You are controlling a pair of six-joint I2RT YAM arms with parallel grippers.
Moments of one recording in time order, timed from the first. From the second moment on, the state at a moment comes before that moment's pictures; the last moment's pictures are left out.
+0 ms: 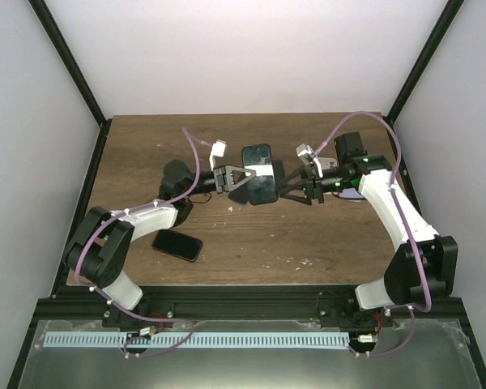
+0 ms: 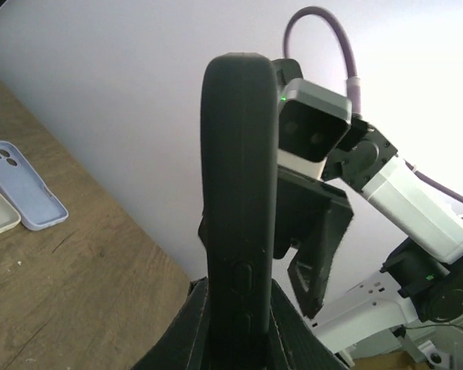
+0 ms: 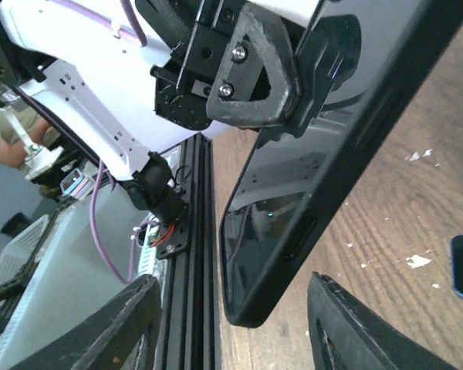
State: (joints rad) left arm -0.53 1.61 0.81 1.08 0.89 -1.11; right arm 0.17 1.41 1.19 -0.90 -1.32 -0.56
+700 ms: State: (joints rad) left arm -0.50 1.61 0.84 1.10 1.06 -1.22; right arm 0.31 1.41 1.24 -1.05 -1.16 -0.82
